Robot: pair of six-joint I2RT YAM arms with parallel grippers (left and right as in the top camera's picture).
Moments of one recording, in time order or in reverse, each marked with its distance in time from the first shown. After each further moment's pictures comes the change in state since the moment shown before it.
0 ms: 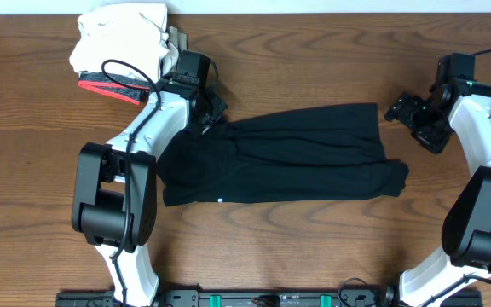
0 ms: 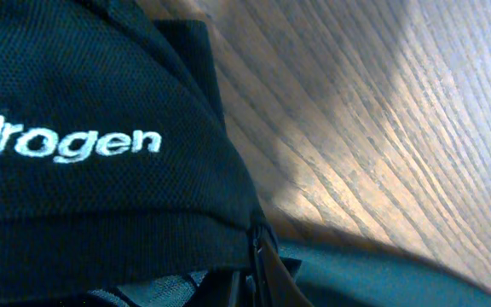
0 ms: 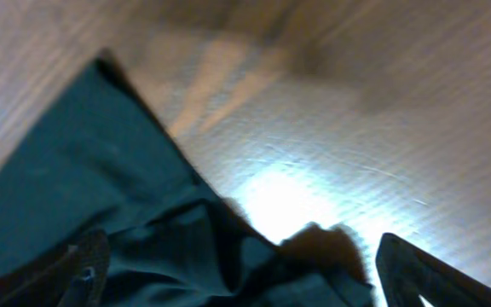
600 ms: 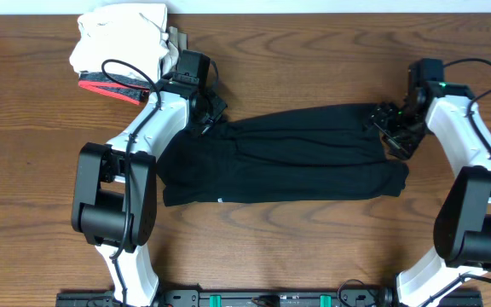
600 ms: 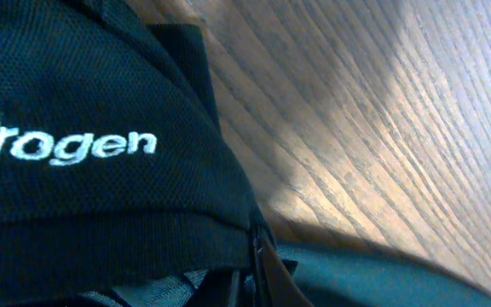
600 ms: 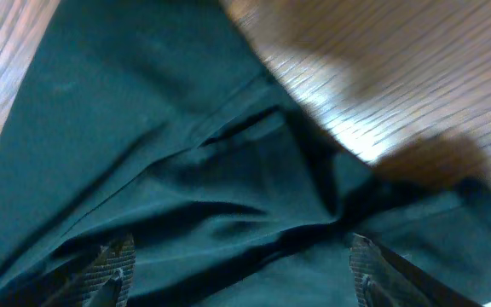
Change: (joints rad) left arm 0.000 0.000 0.000 0.007 0.000 0.000; right arm 0.125 0.000 -0.035 -0.067 -0.074 0.172
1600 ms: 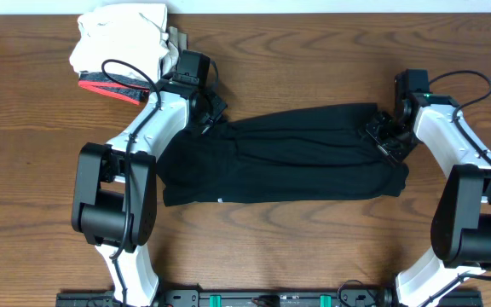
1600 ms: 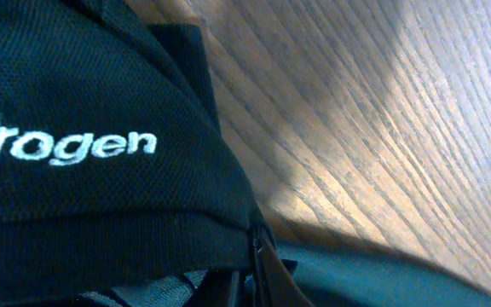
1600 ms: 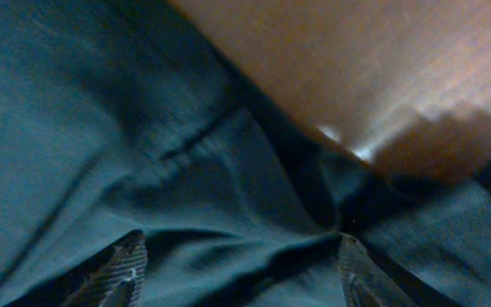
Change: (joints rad) left arm 0.000 0.000 0.000 0.000 0.000 0.000; right arm 0.031 0.000 -0.104 0.089 0.064 0.133
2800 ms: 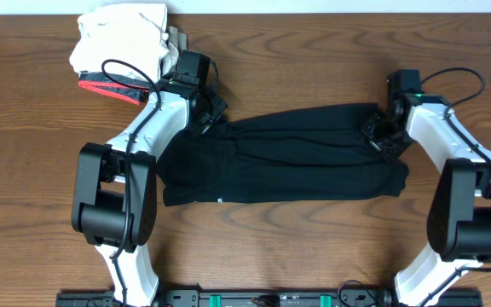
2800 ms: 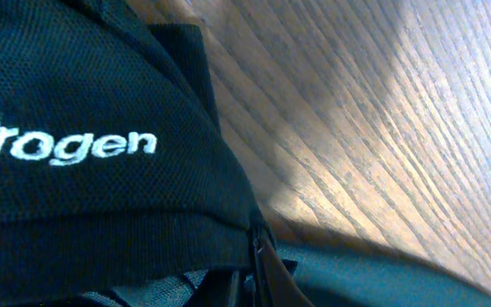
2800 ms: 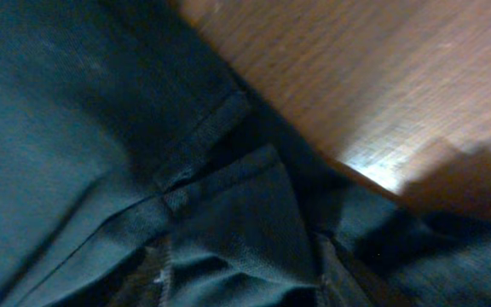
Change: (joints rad) left arm 0.000 0.000 0.000 0.000 0.000 0.000; right arm 0.030 0.050 0.000 0.076 0.047 0.003
